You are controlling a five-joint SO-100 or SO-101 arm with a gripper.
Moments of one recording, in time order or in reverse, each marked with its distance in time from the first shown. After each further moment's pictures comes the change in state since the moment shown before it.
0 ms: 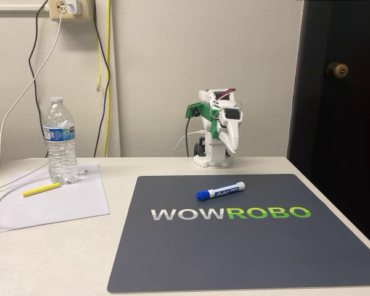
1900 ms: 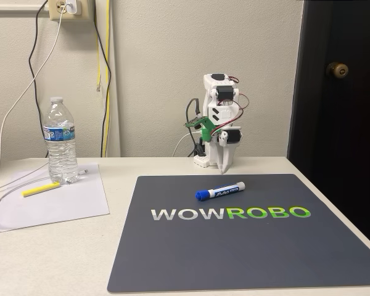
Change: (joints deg) arm 5.5 -42.7 -33.3 30.3 -22.2
